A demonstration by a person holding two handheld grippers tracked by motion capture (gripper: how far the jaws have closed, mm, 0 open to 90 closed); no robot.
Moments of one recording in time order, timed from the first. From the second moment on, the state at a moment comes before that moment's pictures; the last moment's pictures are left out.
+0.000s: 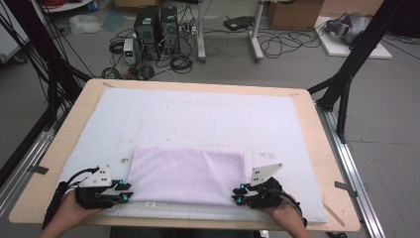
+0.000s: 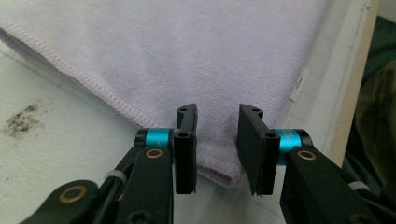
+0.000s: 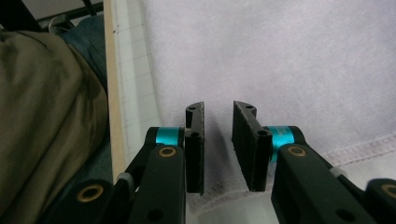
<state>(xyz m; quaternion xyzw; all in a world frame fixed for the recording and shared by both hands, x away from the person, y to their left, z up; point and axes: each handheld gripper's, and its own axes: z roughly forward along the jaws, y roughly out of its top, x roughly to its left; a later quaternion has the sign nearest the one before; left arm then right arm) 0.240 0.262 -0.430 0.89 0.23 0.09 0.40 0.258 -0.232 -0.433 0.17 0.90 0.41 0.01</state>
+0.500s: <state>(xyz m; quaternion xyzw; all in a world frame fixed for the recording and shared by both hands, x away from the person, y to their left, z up) 0.293 0.256 -0.411 0.85 0.24 0.10 0.45 0.316 -0.249 -0.411 0.23 0.86 0.44 0.07</state>
